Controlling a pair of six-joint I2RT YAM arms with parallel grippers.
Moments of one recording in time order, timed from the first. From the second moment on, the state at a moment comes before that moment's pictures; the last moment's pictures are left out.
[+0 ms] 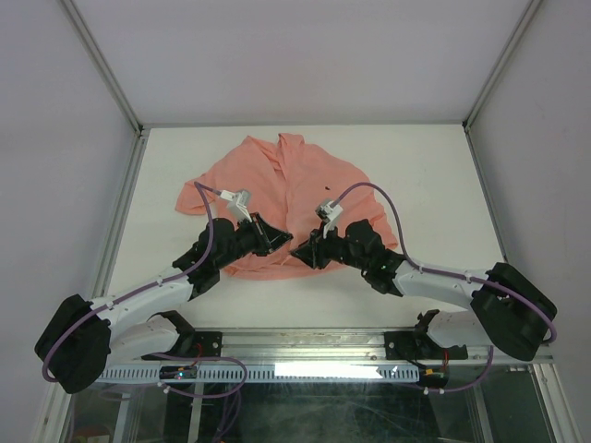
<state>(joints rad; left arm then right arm) -0.71 1.06 0.44 0.40 0.16 -0.87 0.88 1.27 0.49 0.51 -0.23 0.37</state>
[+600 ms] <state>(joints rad) -0.71 1.05 0.45 0.35 0.09 -0.90 0.88 1.22 0.49 0.49 -0.26 0.38</state>
